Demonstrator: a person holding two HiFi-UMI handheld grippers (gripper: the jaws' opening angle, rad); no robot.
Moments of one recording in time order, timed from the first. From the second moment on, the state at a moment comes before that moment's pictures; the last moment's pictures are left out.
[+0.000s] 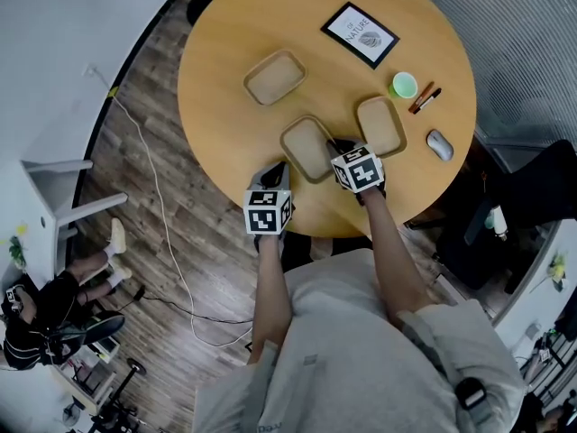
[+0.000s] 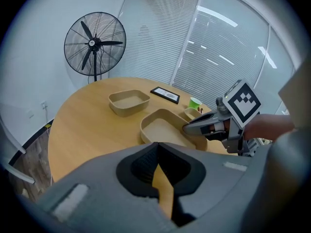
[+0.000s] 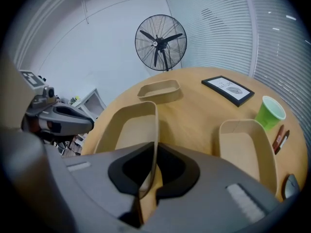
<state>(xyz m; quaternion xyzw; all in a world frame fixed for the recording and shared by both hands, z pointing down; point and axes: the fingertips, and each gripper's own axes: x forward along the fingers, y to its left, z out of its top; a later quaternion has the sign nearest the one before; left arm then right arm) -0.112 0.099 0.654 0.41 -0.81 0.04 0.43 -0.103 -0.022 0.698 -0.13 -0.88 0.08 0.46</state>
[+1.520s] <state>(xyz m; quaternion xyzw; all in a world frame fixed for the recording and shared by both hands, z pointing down) -0.103 -0.053 0.648 0.55 -0.73 0.11 0.40 -0.048 -0.209 0.654 0.01 -0.89 0.12 0.44</state>
